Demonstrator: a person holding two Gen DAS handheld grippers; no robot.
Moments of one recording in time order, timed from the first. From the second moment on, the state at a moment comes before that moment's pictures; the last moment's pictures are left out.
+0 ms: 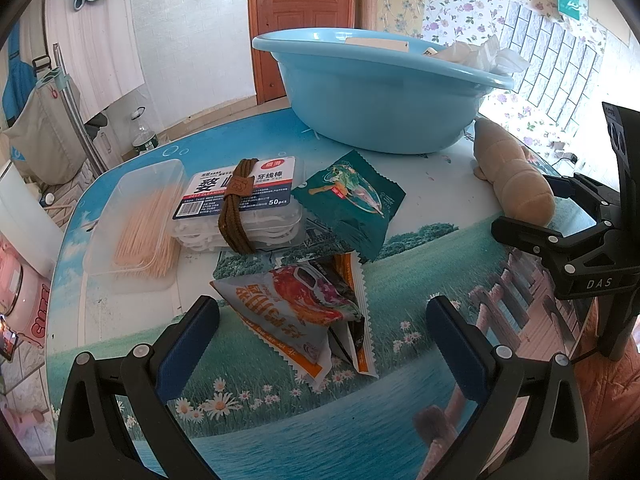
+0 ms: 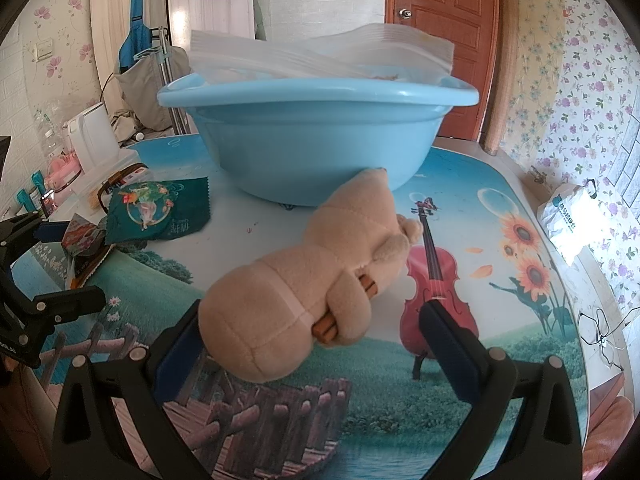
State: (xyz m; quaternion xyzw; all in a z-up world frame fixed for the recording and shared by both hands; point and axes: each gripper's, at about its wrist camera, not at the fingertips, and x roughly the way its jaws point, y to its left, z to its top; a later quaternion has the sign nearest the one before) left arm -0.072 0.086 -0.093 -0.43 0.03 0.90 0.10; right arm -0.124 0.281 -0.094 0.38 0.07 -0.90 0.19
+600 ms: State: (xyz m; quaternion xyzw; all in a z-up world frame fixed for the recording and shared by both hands) left arm -0.065 0.077 -0.085 -0.42 0.02 0.91 0.09; right arm -0.123 0.281 -0.094 0.38 0.07 -0.90 0.19
